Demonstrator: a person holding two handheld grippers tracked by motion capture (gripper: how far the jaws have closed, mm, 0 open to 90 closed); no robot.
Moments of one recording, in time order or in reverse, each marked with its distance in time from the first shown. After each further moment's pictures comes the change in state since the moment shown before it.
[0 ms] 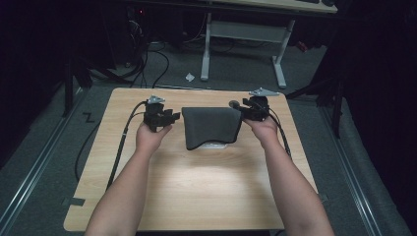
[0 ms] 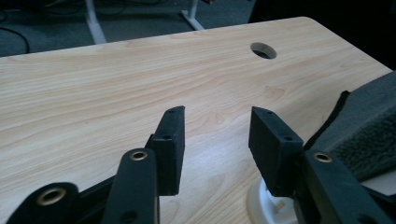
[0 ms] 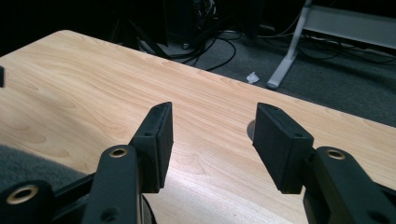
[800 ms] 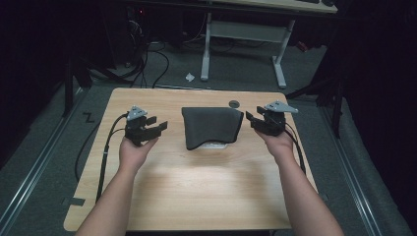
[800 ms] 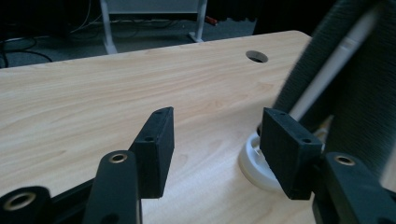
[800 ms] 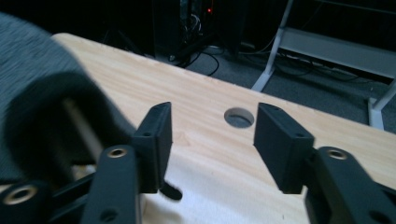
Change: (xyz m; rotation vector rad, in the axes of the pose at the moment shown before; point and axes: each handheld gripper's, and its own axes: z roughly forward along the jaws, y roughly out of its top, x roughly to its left) left arm -0.011 -0.033 -0.075 -0.095 0.026 0.025; right arm 0.005 -0.026 -0.069 -0.071 -0.066 -0.043
